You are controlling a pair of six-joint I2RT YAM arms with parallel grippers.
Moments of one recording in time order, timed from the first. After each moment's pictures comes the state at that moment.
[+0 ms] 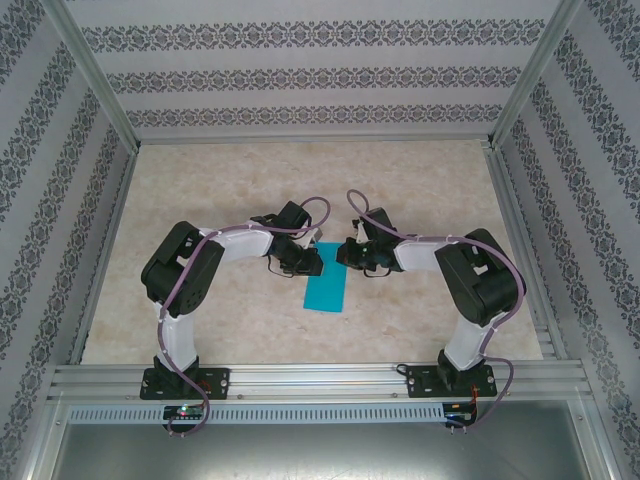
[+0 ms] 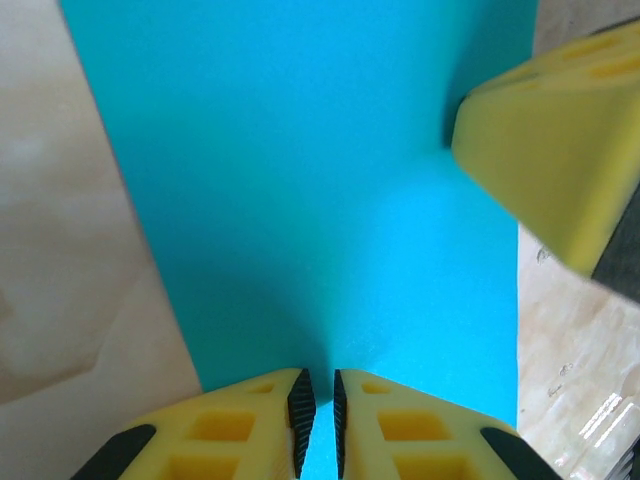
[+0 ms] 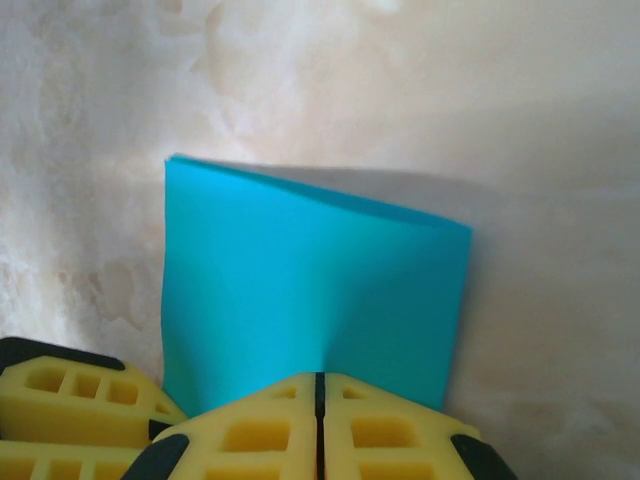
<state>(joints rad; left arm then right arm) -0.57 1.94 1.15 -0.44 0.48 -0.41 0.45 1.78 0.80 0.04 -0.41 0.71</state>
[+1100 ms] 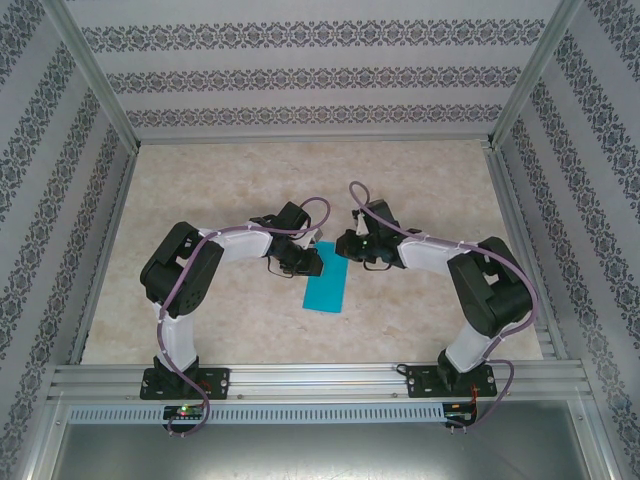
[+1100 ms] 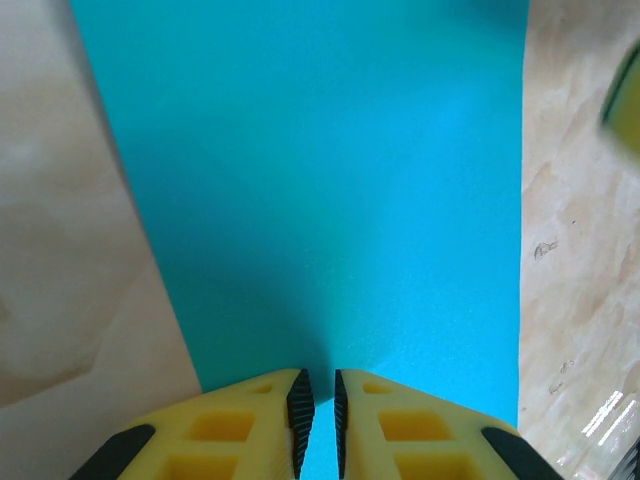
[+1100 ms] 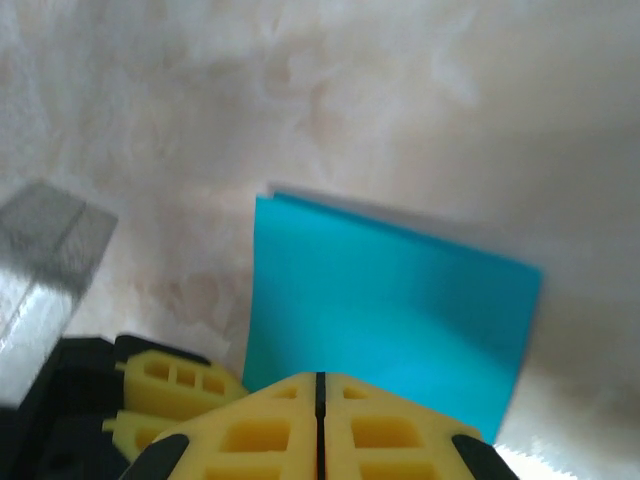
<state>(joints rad) -0.57 1.94 1.14 -0.42 0.49 -0.40 0.50 1.68 0.84 -0.05 -0.39 0.71</state>
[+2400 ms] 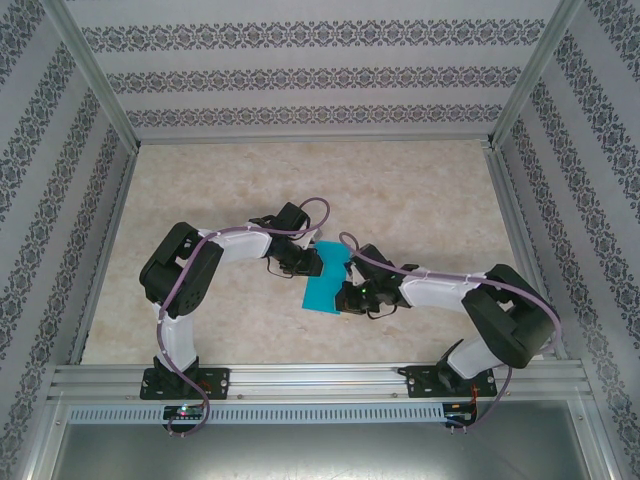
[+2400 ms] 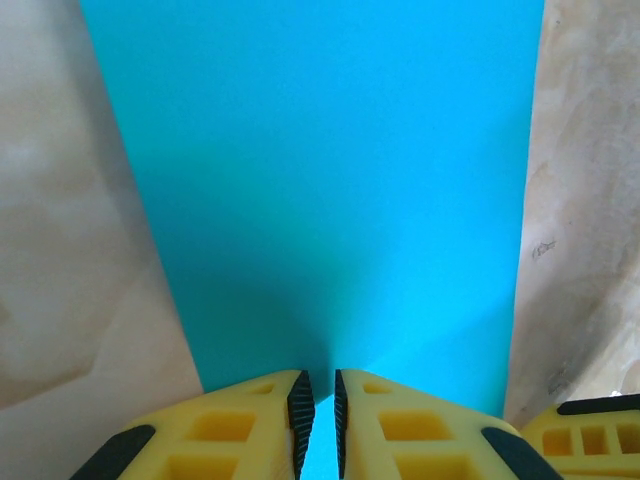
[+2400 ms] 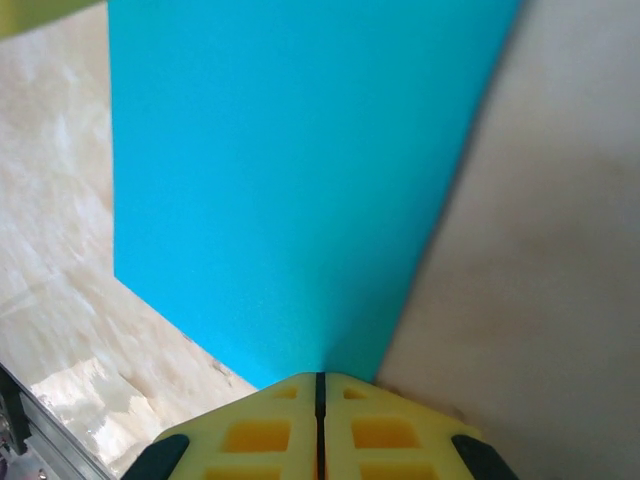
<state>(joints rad) -0.57 1.93 1.13 -0.41 0.49 -0.40 0.71 1.49 0.58 -0.19 -0.42 0.77</state>
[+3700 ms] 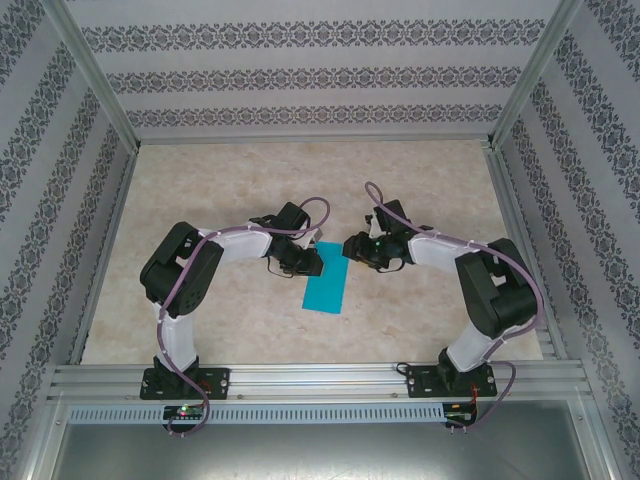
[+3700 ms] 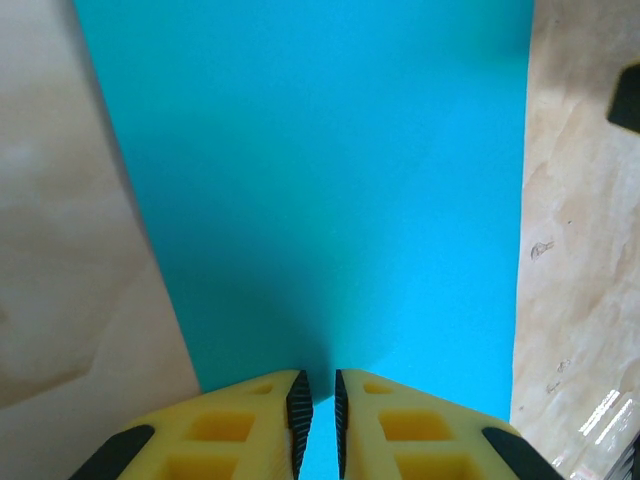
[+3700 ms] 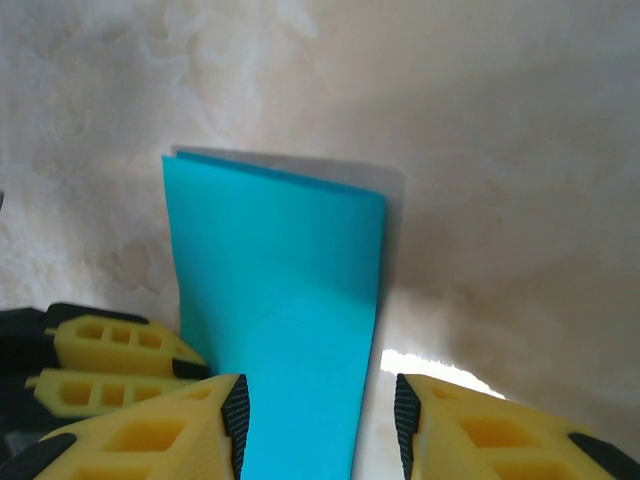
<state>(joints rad) -0.57 1.94 1.14 -0.41 0.49 -0.40 0.38 1.68 0.85 -0.20 -0.46 0.68</state>
